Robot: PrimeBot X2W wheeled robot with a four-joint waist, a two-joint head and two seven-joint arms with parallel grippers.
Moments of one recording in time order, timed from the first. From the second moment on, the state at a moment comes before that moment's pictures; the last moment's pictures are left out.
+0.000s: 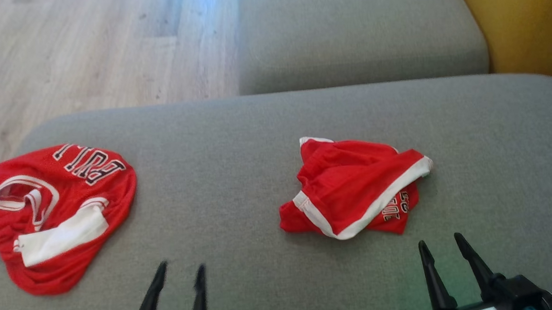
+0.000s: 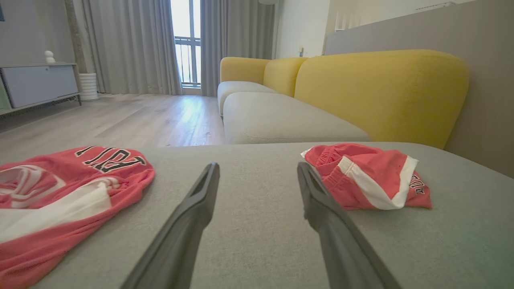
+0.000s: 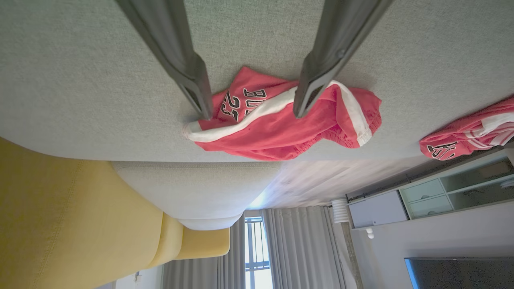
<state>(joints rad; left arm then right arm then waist) 0.25 0.06 -0.16 0.08 -0.10 -0.12 -0.25 0.22 -0.04 0.09 0.20 0.08 0.13 -0.26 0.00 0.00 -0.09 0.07</state>
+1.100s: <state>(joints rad) -0.66 0.39 -1.18 0.45 -0.78 -0.13 -0.25 0.04 -0.04 0.14 0.13 0.03 0.13 -0.26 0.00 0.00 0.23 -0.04</state>
